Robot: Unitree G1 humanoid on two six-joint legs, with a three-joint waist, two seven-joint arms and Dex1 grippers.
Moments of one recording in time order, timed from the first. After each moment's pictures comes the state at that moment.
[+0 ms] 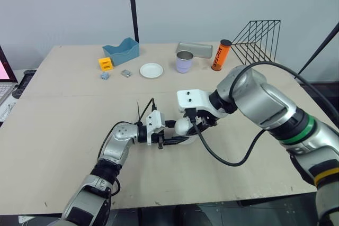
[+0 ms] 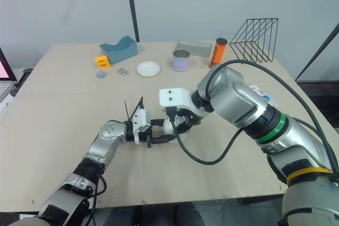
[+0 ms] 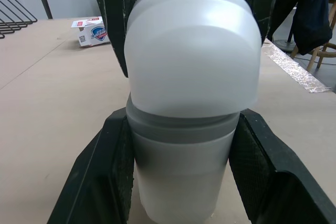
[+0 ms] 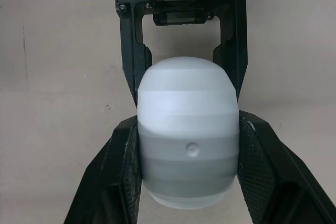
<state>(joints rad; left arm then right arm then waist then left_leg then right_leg) -0.53 0.15 -0.23 0.50 -0.20 -0.22 -1.19 -1.09 -0.78 0.70 -0.19 0.03 0.93 1.44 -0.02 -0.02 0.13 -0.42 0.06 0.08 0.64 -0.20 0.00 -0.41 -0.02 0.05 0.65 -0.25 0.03</state>
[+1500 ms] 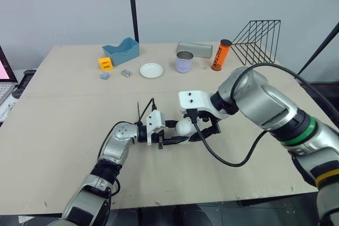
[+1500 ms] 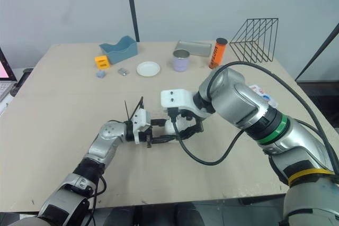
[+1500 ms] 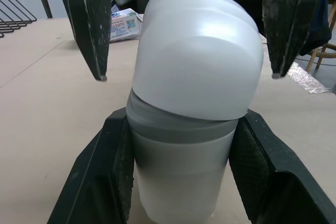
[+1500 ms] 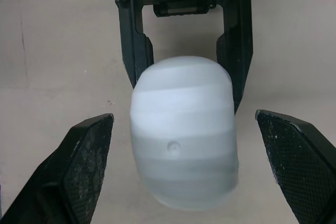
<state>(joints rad) -0.53 0.15 -0.23 0.50 -0.21 -0.21 -1.19 -1.08 -0.81 0.68 -0.22 0.04 0.95 1.44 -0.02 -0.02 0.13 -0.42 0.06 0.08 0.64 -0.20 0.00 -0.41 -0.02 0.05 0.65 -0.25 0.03</state>
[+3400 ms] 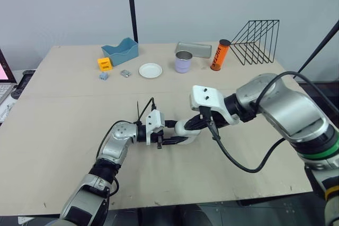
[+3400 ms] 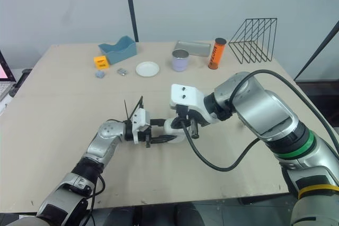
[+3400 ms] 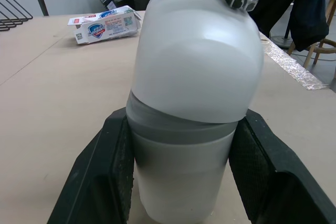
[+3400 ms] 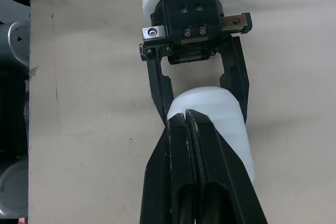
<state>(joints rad) -0.54 0.17 -0.23 0.49 -0.21 -0.19 -1.20 -0.91 -0.88 0.46 -0.39 0.31 1.01 1.26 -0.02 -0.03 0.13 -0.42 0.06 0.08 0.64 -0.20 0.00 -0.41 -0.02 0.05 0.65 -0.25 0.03</state>
